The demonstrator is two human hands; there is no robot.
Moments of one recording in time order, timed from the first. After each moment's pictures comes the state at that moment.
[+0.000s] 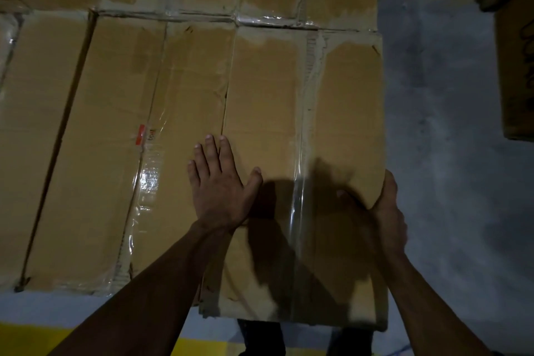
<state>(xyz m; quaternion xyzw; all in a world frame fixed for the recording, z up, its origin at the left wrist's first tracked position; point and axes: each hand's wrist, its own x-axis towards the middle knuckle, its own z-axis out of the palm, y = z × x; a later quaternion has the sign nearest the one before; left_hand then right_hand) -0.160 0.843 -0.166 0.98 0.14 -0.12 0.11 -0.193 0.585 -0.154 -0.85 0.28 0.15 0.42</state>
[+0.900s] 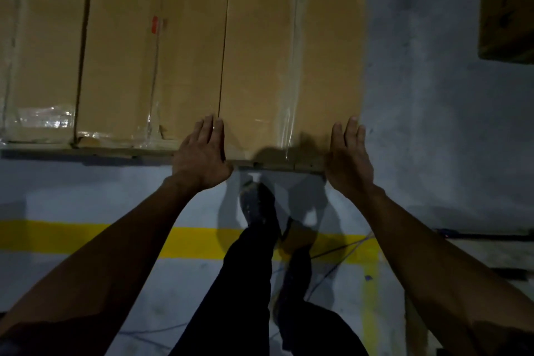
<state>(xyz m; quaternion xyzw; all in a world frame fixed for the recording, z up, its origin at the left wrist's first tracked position) -0.342 0.896 -0.112 0.95 -0.03 -0.30 0.06 -0.348 0.598 -0.131 -0.96 0.03 0.24 0.13</state>
